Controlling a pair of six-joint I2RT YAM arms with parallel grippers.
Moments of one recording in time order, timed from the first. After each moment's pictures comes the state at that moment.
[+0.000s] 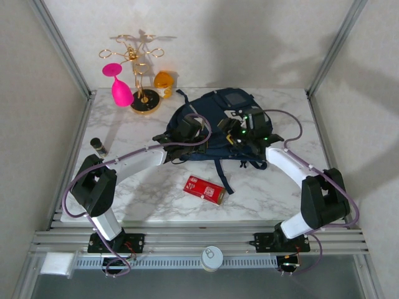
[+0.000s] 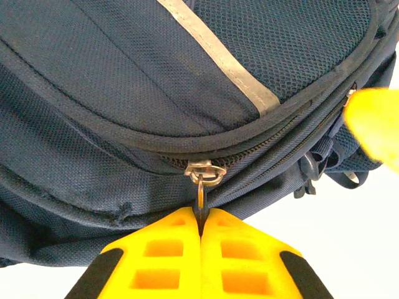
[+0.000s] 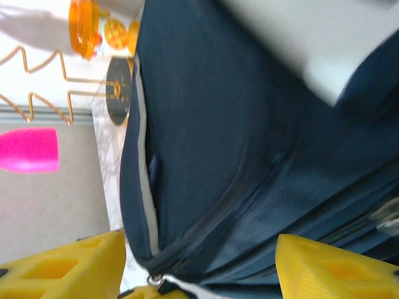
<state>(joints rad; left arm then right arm) -0.69 1.72 1.24 -0.29 0.01 -0.57 0.43 1.51 1.02 -0.13 -0.29 1.09</state>
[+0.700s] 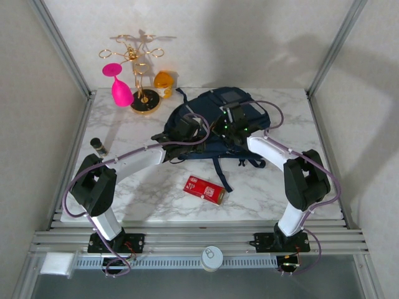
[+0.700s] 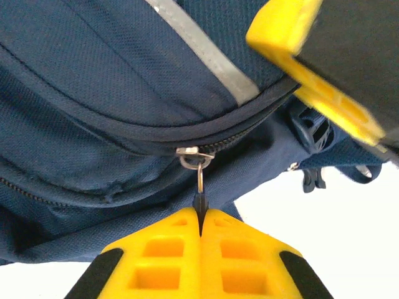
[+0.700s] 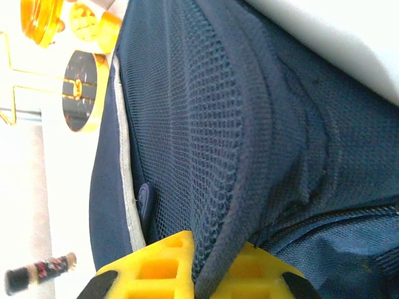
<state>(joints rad) -0.68 1.71 1.23 -0.31 0.00 -0.55 0.53 1.73 1.25 -0.22 -0.12 0.93</state>
